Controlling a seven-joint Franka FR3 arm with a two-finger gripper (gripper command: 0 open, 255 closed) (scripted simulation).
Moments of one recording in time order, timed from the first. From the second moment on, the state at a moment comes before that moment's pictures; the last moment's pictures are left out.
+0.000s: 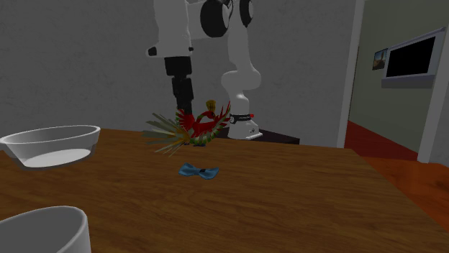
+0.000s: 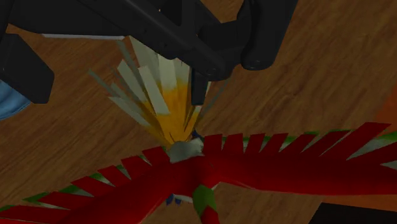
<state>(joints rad) 0.20 0.14 0.34 -2.03 -0.03 2.04 0.73</state>
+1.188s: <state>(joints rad) 0.38 0.70 0.32 -1.49 -0.17 2.02 0.91</state>
